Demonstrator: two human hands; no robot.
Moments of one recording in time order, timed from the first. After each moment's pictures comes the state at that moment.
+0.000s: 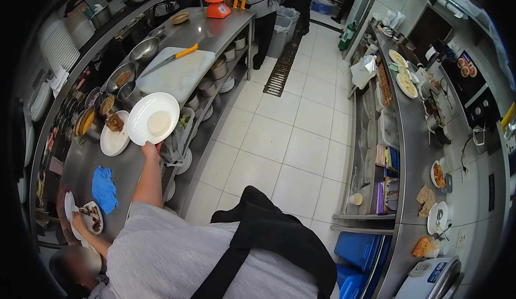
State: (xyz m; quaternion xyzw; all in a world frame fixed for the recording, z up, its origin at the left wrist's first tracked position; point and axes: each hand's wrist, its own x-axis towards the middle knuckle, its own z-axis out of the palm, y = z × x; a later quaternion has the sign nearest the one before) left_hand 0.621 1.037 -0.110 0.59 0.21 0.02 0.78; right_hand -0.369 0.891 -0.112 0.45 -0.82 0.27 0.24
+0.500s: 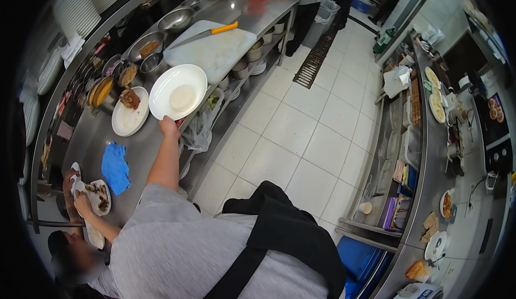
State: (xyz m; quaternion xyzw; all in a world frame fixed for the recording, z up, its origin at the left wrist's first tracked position) left_hand 0.662 1.048 -0.113 0.58 0.25 0.02 0.77; right_hand -0.162 0.805 -0.155 0.67 -0.73 0.13 -0.05
